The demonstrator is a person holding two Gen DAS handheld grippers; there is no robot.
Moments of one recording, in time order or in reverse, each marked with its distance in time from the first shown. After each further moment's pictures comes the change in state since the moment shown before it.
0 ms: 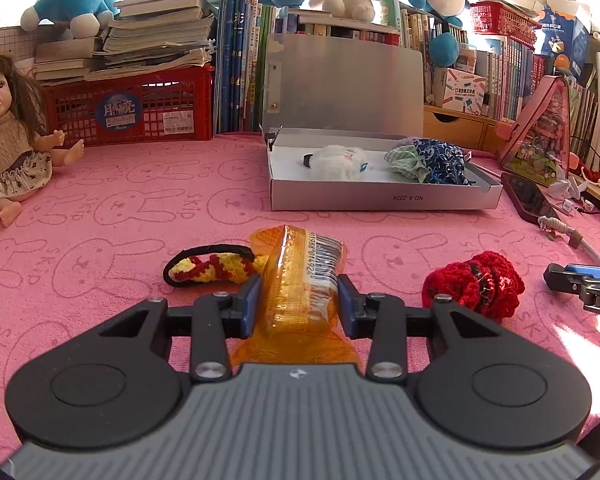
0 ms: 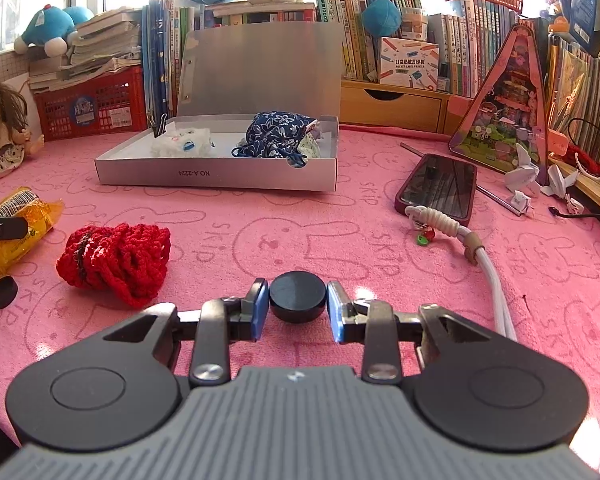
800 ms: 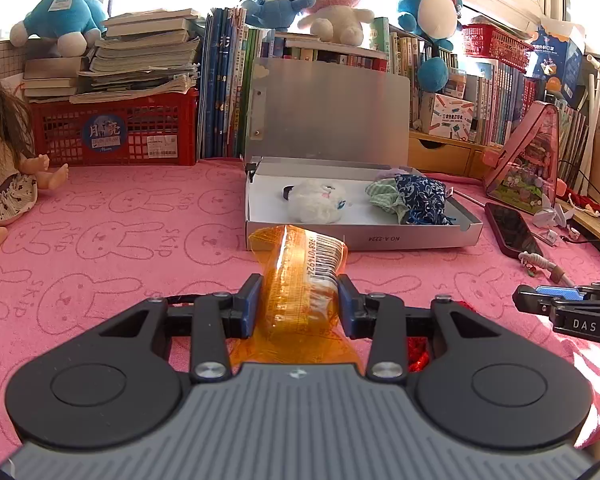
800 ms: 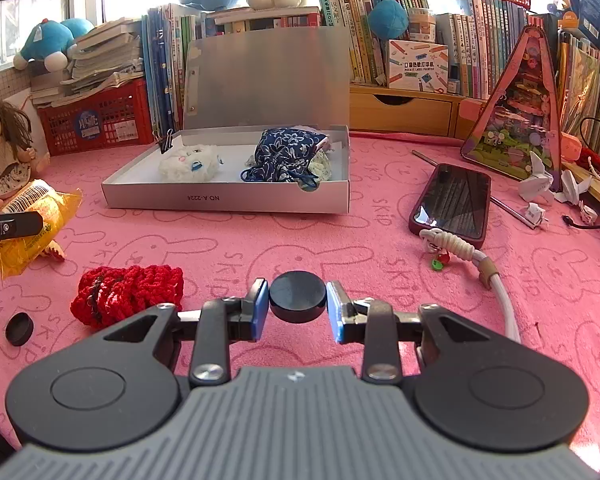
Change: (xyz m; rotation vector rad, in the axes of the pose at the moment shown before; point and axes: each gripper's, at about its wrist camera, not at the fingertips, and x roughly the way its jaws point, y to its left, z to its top) left arm -0.001 -0.014 0.033 -0.019 -0.033 -0.029; right arm 0.006 0.001 0.025 0.034 0.014 0.037
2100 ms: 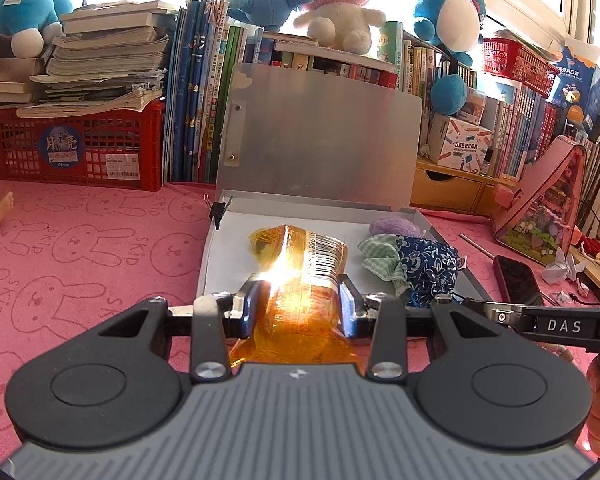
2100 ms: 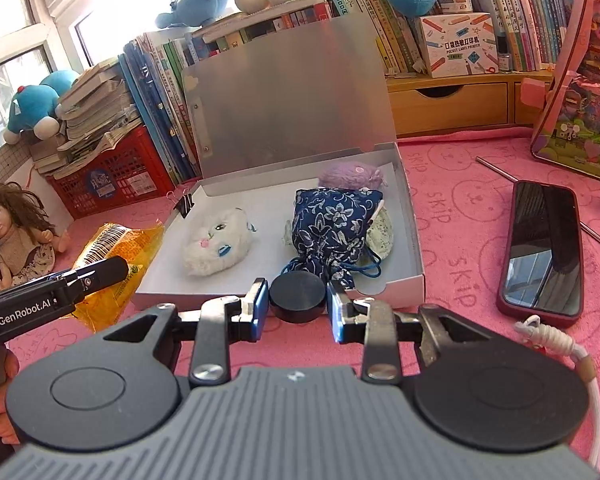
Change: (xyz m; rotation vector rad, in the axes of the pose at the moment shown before) left arm 0.100 -0.016 0.084 -0.067 0.025 -0.031; right arm 0.081 -0.003 0.098 0.187 0.081 0.172
